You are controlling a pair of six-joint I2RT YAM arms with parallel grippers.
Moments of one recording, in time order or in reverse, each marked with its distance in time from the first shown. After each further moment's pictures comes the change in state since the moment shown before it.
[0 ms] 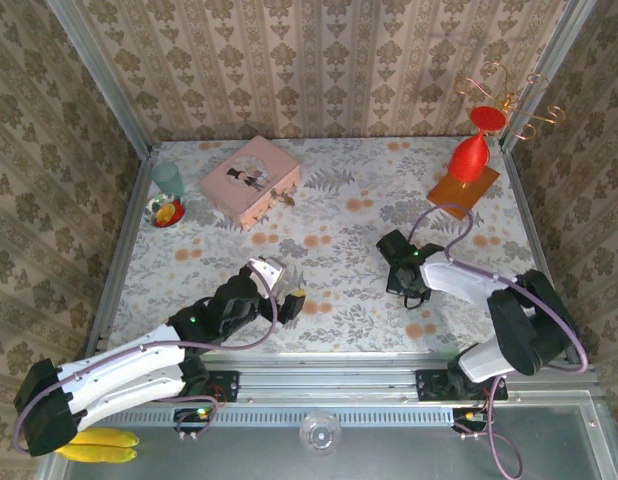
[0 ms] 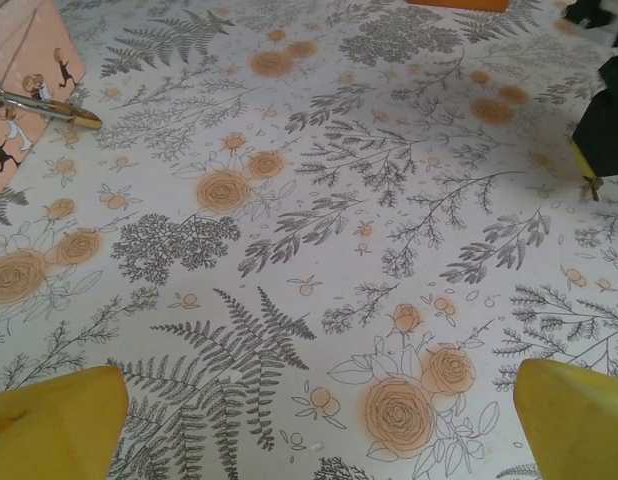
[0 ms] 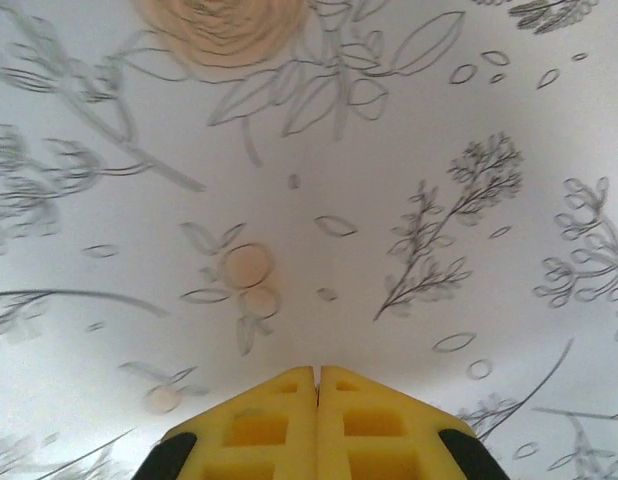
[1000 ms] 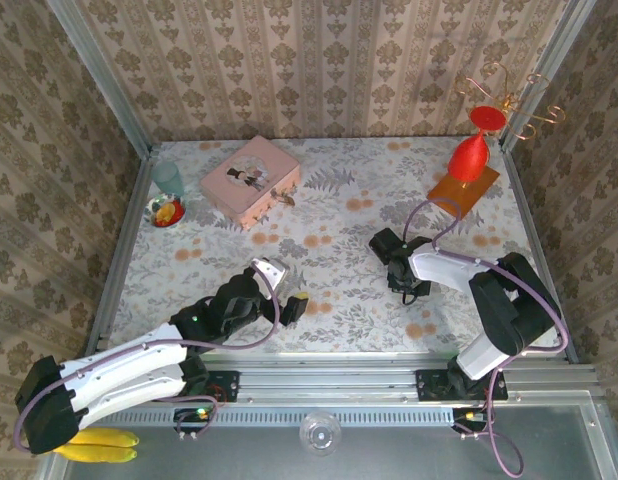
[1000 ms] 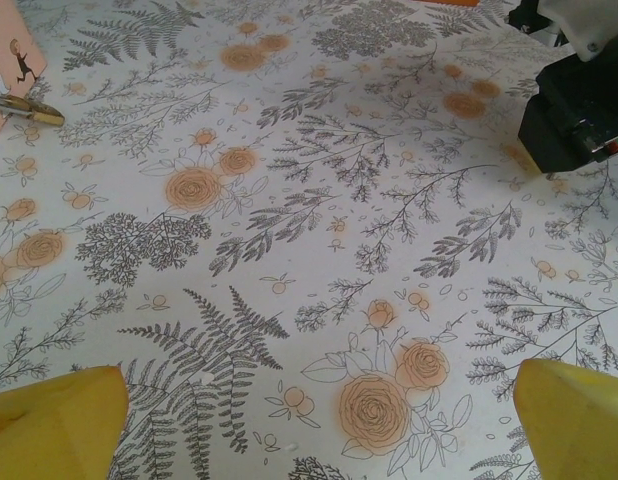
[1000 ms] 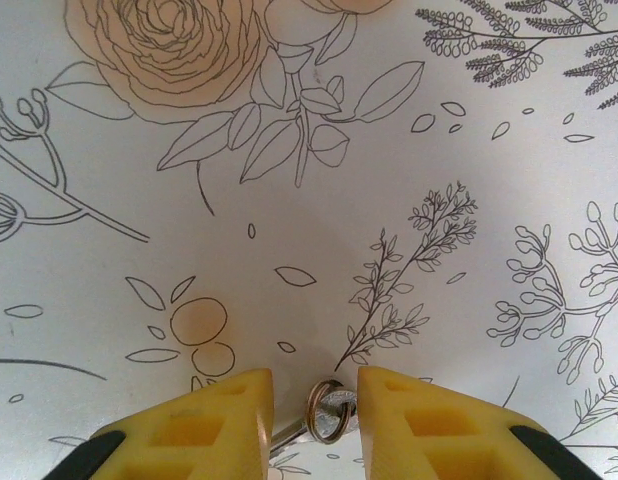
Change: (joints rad) left arm 0.000 0.021 0.001 0.015 0.055 -0.004; right arm 0.009 0.146 0.079 -0.073 0.129 -0.034
